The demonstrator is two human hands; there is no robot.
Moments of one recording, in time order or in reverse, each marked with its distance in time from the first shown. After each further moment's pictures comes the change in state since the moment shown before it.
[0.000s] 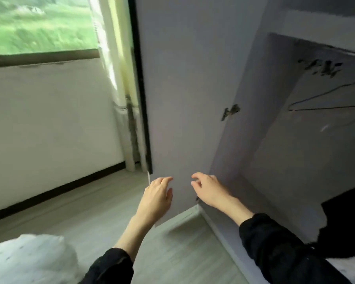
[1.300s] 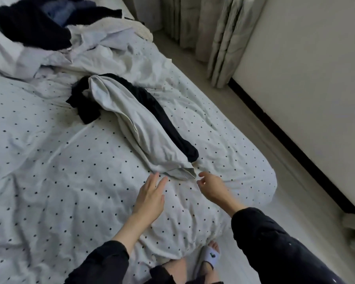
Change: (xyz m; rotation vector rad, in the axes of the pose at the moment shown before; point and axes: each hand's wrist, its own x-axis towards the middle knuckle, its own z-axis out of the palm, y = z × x) left_hand -0.523 -0.347 -0.090 -0.060 0.317 -1.551; right_hand -0.122 -0.507 0.493 -0.535 -1.002 -0.919
